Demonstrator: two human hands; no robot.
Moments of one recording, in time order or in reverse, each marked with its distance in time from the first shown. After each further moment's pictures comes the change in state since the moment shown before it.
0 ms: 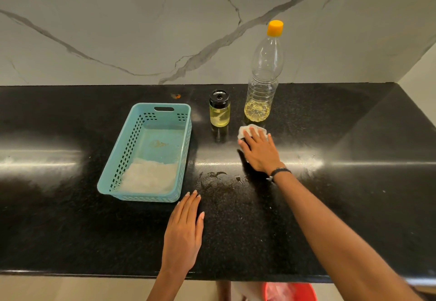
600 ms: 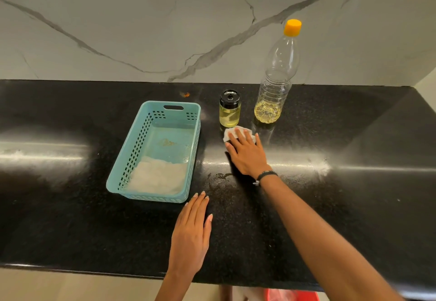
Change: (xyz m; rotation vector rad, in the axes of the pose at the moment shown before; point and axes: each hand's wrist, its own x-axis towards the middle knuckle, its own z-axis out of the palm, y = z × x) left_hand 0.001 0.000 -0.001 -0.007 -0.027 -0.019; right_hand 0.011 -0.054 0.016 -0.061 0.019 -0.090
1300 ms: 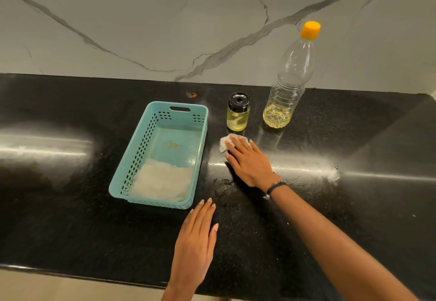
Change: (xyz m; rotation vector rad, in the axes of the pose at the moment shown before) left_hand 0.000 0.000 0.002 -0.001 0.019 0.040; right_hand -0.003 -0.005 0.001 -0.039 0.022 -0.213
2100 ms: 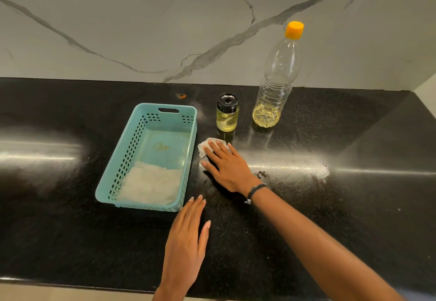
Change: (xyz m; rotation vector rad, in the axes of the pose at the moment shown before) left_hand 0.011 0.011 -0.016 -0.147 -0.009 -0.056; right_hand 0.000 -0.022 0.007 0.061 -0.017 -0.075
